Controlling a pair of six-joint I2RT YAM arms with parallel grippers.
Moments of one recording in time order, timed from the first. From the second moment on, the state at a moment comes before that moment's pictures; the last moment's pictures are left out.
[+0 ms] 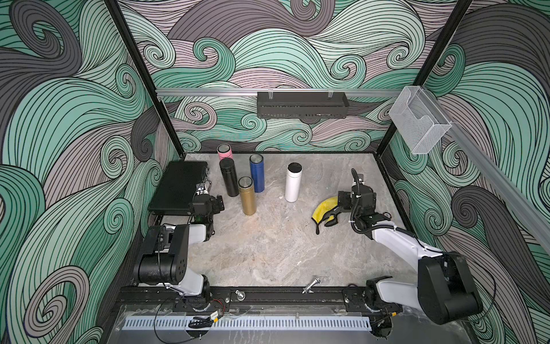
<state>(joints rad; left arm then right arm) 0.02 1.52 0.45 0.59 -0.25 -0.10 0.20 1.31 0.60 0.14 0.45 0.03</state>
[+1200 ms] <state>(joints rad) 0.02 1.52 0.46 0.57 -0.25 -0.10 0.05 1.54 0.39 0.76 0.18 0.00</state>
